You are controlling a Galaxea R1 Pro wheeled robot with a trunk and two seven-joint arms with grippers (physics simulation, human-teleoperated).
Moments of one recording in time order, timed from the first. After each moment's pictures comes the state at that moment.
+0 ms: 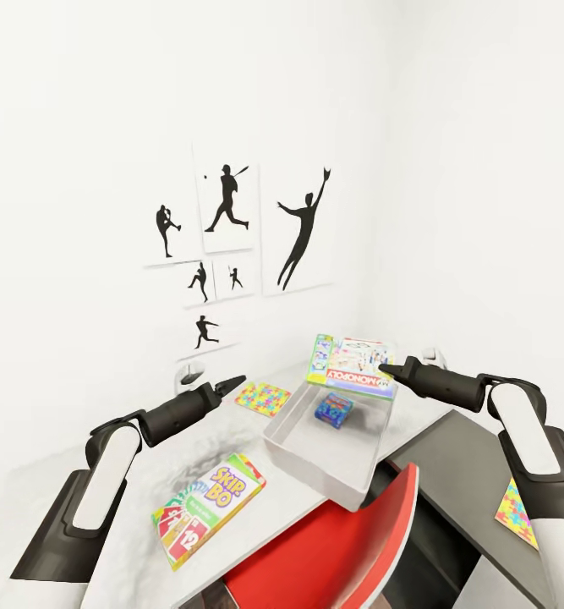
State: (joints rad) left arm -0.47 0.06 -0.04 -1.48 0.86 0.78 -0.22; right arm -0.64 -0.27 -0.09 -1.38 -1.05 1.04 0.11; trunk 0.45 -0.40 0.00
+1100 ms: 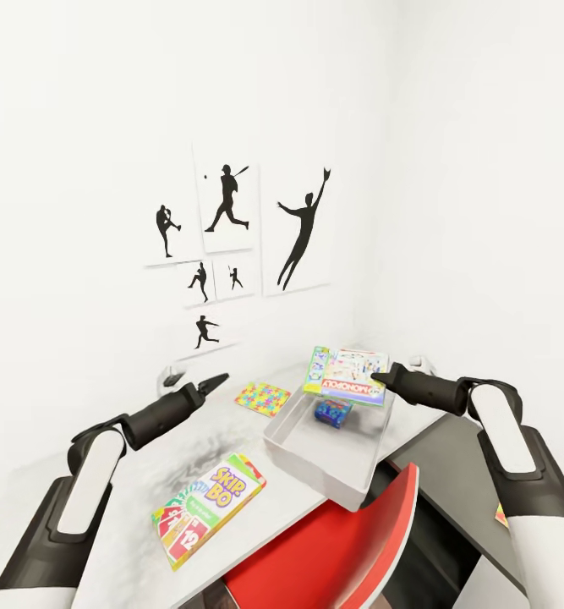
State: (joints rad) left arm -0.45 0.07 0.04 -1.48 0.86 0.77 -0.22; right arm -0.64 -0.20 -0.08 -1.36 -1.04 1.04 -0.05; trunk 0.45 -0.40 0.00
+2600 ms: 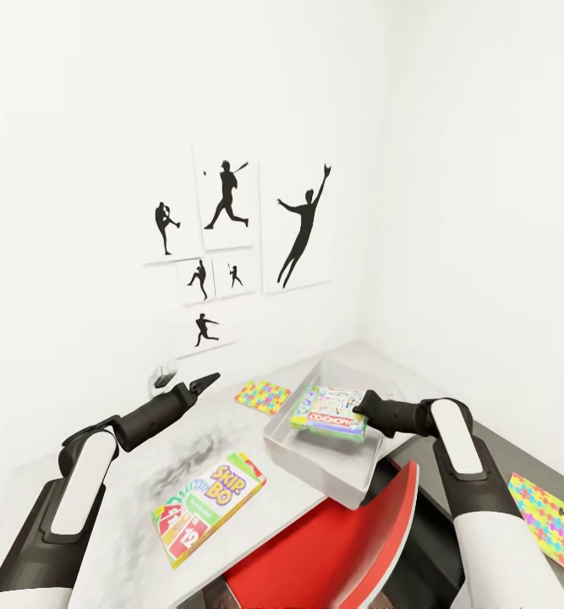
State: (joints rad) left arm -0.44 0.07 0.09 -1.47 0.86 0.78 -0.22; right arm -0.65 -0.01 -0.18 -1.17 -1.03 1.04 -0.34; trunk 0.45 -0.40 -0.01
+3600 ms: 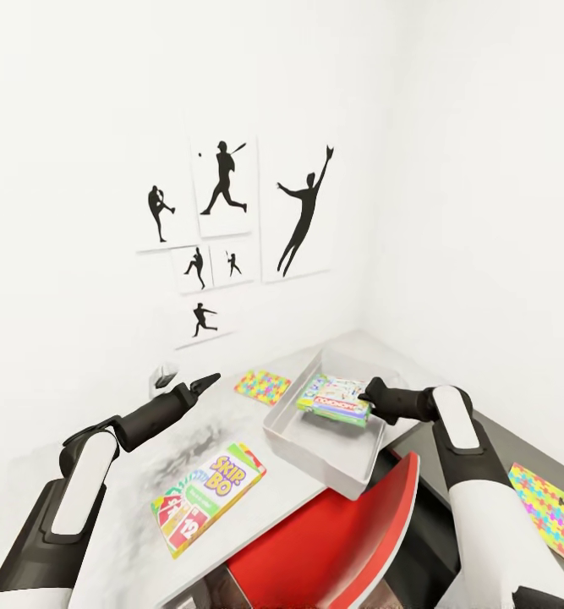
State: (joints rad) left arm -0.44 0.07 0.09 -1.47 0.86 0.77 -0.22; right arm -0.76 0.00 -0.26 -1.02 -1.03 0.99 -0.36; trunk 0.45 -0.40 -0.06
